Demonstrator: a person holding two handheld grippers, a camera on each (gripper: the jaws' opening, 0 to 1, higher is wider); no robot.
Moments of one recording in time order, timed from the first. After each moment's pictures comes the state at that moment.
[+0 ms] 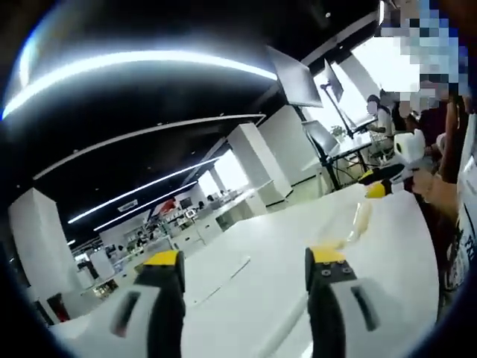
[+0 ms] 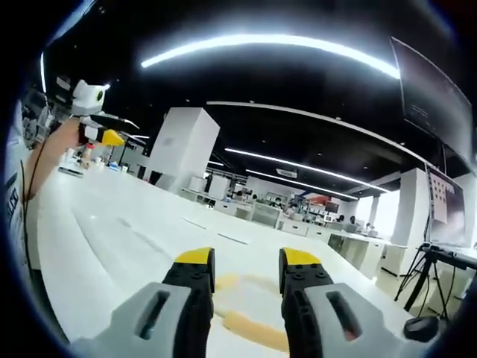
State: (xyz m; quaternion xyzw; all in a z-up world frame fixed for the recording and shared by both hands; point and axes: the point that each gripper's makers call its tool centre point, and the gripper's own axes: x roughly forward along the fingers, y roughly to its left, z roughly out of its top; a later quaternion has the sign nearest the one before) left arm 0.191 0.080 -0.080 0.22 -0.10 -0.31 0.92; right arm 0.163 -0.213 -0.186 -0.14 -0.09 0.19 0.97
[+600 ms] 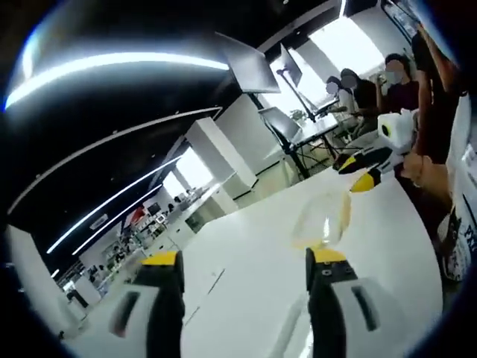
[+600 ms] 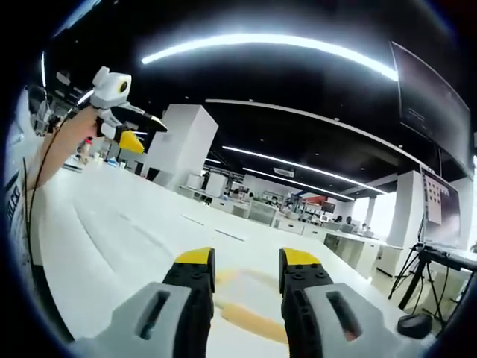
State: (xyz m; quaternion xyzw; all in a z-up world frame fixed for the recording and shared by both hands) left arm 0.216 -0.002 -0.084 0.29 -0.07 -0.40 0.86; right arm 0.160 -0.217 -0.191 -0.14 -0.08 0.18 0.97
